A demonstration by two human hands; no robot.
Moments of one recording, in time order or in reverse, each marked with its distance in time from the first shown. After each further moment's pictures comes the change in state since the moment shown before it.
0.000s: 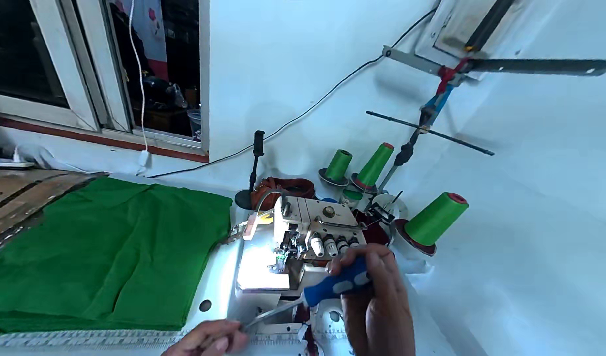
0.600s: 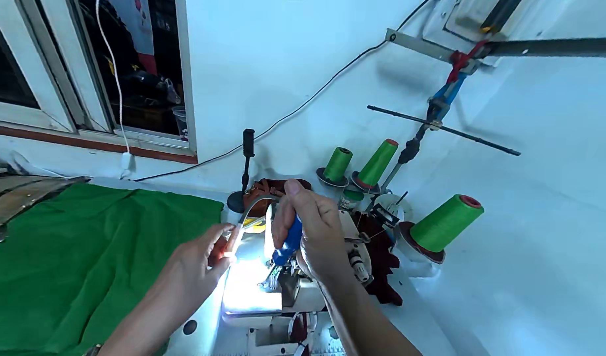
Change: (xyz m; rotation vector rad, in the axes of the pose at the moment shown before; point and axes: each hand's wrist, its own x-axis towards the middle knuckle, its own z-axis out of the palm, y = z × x) left_hand 0.155 0.019 -0.013 1.020 0.096 0.100; right_hand 0.104 0.034 0.049 -0.191 -0.450 0.039
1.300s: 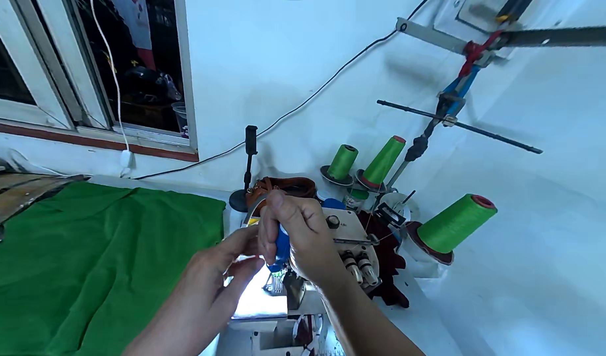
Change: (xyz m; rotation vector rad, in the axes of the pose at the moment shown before) left_hand -0.004 0.037 -0.002 -0.387 -0.004 0.160; right_hand 0.007 0.015 0.006 0.033 -0.216 -0.004
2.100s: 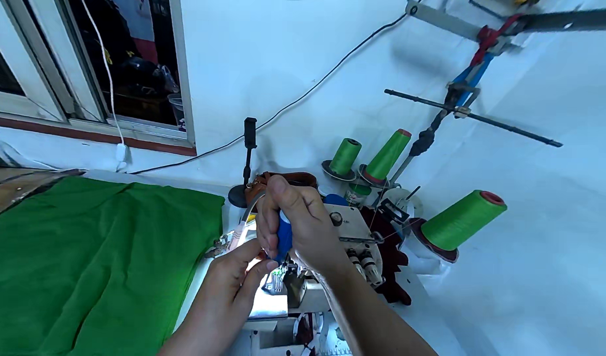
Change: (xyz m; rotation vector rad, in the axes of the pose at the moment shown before) left_hand -0.007 -0.023 0.034 -0.104 0.084 0.003; right_hand 0.010 0.008 -0.007 0.148 -0.025 0.065
